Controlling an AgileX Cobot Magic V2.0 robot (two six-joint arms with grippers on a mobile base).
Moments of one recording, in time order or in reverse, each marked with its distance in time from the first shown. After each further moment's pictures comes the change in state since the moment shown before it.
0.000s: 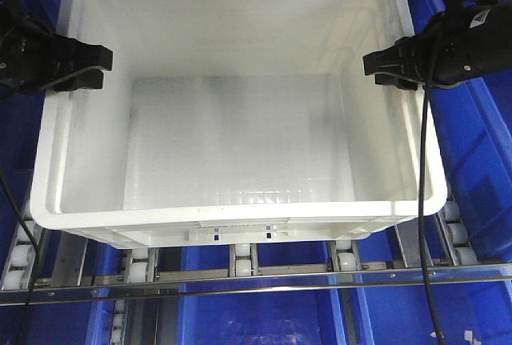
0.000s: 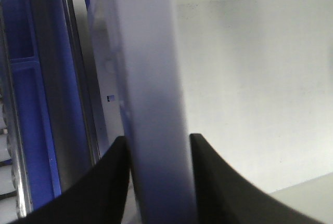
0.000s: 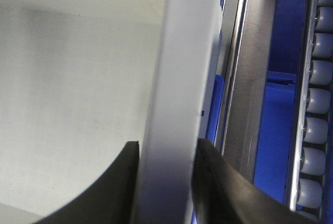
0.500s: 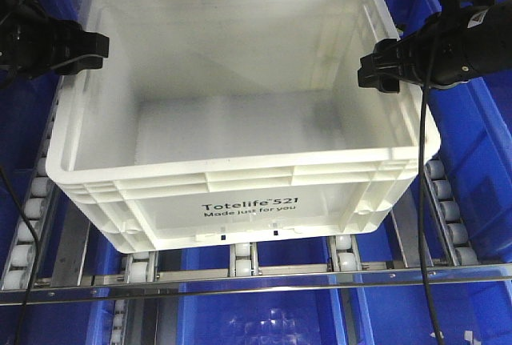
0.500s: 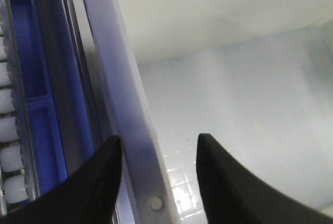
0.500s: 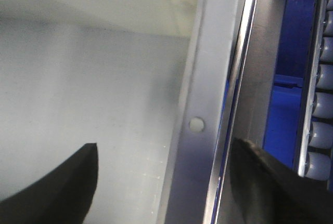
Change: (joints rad) left arm 0.000 -0.010 -0.001 0.026 -0.094 0.047; right arm 0.000 0.000 -0.001 0.012 -0.009 -0.023
